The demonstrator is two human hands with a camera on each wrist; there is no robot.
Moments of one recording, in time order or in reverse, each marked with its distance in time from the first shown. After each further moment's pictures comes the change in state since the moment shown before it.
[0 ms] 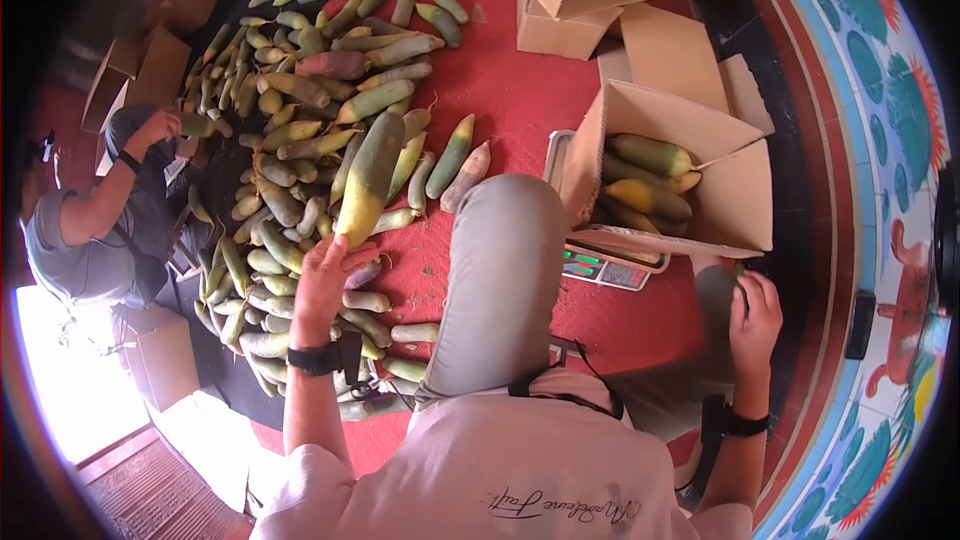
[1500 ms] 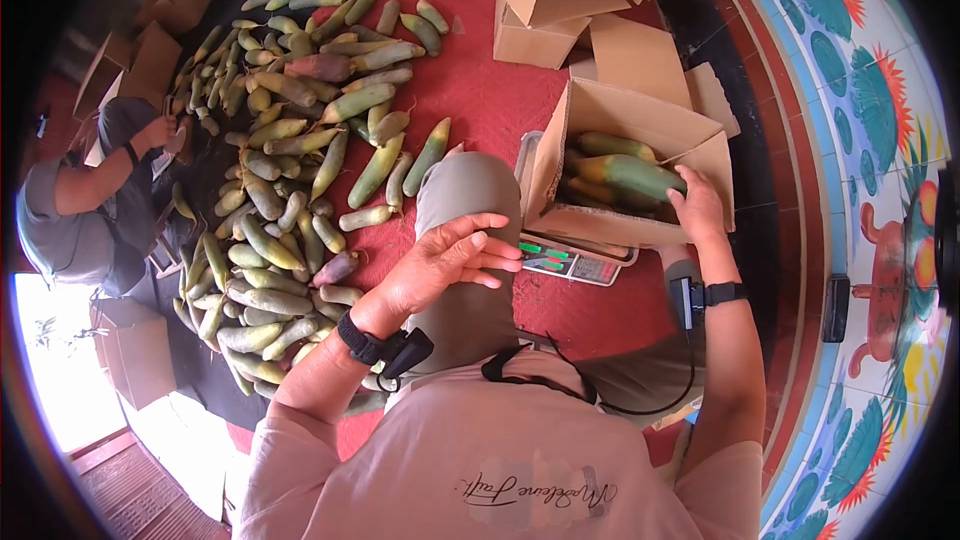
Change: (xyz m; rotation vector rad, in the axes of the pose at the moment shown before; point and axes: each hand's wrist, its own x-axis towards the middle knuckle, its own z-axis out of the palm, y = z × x) left_hand -0.044 0.038 0.160 -0.126 -0.736 -0.088; right_hand 0.090 0.033 0.080 -0.040 -0.163 0.110
